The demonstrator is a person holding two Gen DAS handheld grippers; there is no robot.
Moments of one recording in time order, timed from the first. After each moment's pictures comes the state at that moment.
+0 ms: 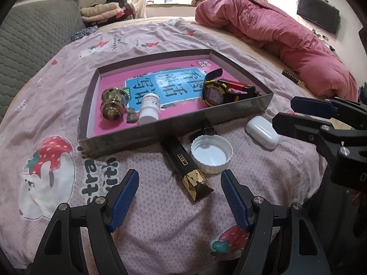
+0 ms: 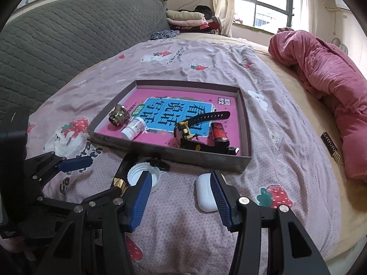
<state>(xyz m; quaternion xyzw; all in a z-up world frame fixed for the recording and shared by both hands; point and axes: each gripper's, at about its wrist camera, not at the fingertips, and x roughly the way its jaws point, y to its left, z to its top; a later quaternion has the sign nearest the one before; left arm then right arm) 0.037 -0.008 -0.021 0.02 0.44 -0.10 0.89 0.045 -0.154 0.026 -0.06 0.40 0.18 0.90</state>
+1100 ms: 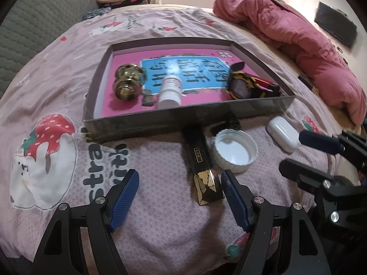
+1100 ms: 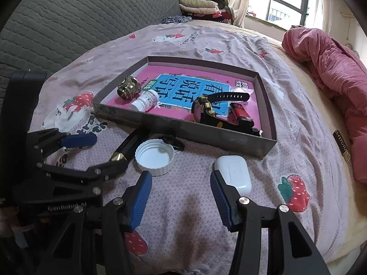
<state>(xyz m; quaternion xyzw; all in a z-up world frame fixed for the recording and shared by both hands) 0.054 0.017 -0.040 -0.03 0.48 -0.07 0.88 0.043 -0.132 -0.006 -0.09 0.43 0.20 0.88</state>
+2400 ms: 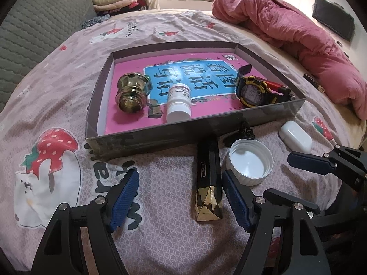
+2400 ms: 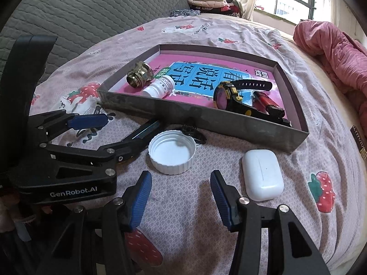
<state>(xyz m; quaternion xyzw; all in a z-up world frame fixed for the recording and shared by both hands) 0.069 0.014 -0.045 0.01 0.46 -0.07 0.89 0.051 -0.114 -0.033 -0.08 0.45 0.23 0.86</state>
